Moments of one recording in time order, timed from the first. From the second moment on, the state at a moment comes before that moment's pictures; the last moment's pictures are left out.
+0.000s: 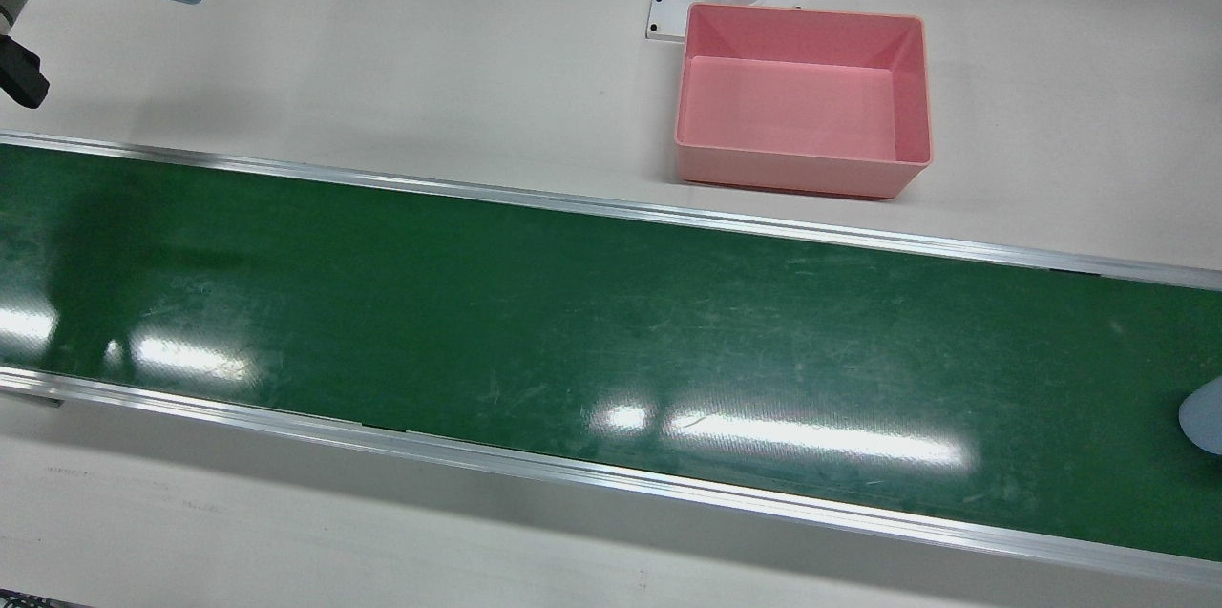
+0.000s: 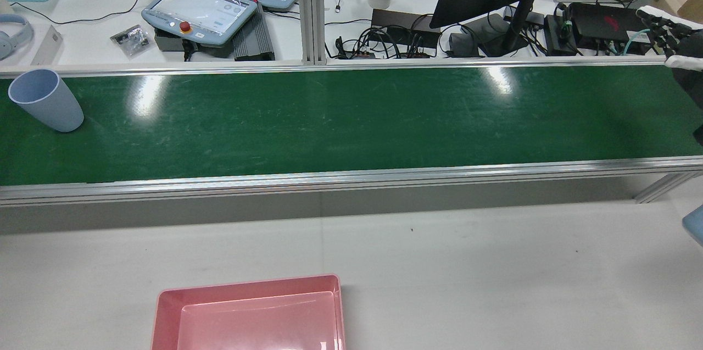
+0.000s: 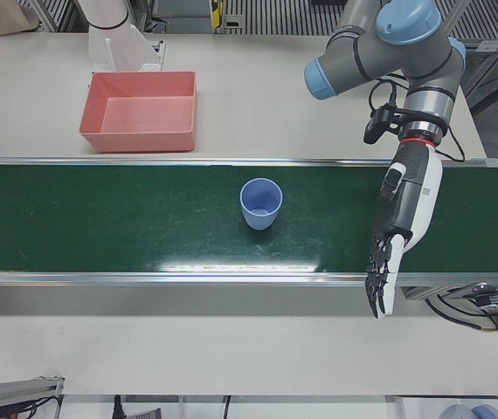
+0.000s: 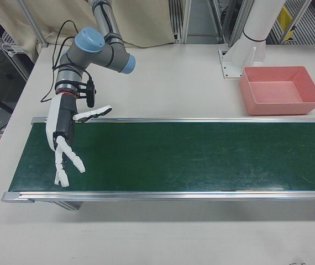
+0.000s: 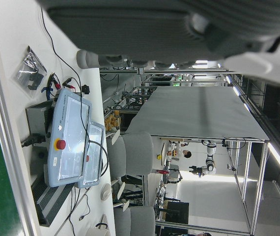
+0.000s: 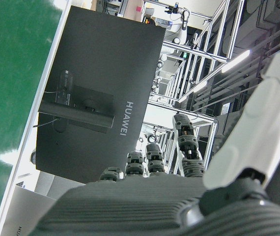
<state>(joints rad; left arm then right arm) -1.41 -1.80 -1.68 0.26 1.80 0.00 1.25 -1.59 1.71 -3.16 -1.30 -0.26</state>
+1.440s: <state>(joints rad) -1.41 -1.80 -1.68 0.26 1.80 0.00 1.24 -1.59 1.71 -3.16 -1.30 -0.26</state>
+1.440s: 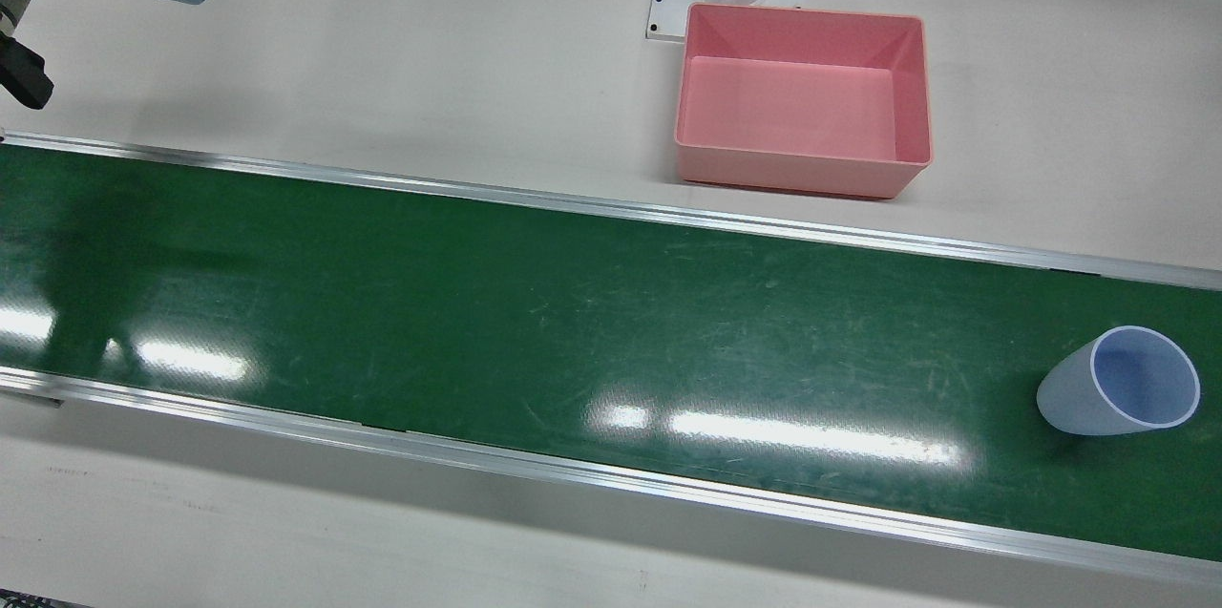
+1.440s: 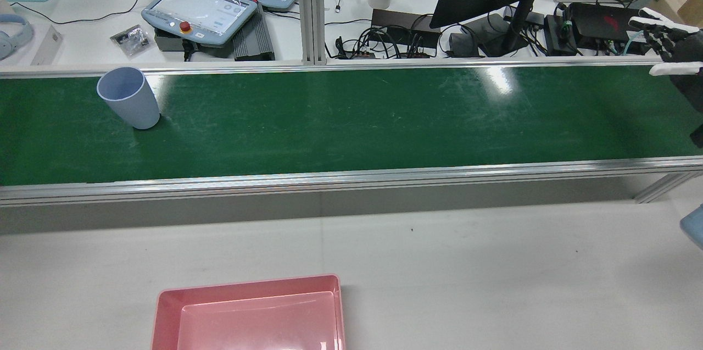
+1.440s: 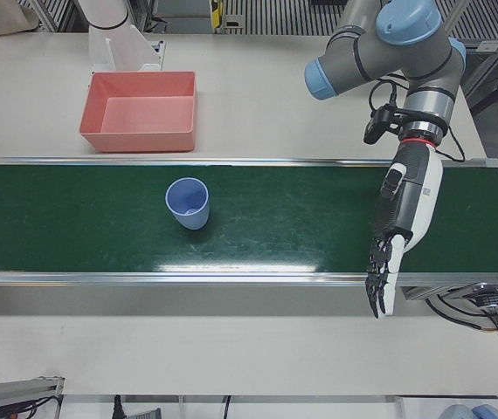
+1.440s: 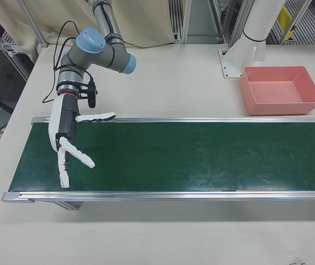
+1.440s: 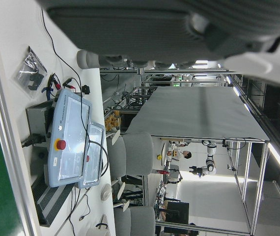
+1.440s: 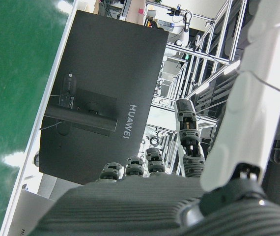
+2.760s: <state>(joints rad) -1.41 -1.80 -1.68 0.26 1.80 0.00 1.23 -1.59 1.71 -3.16 -1.30 -0.26</state>
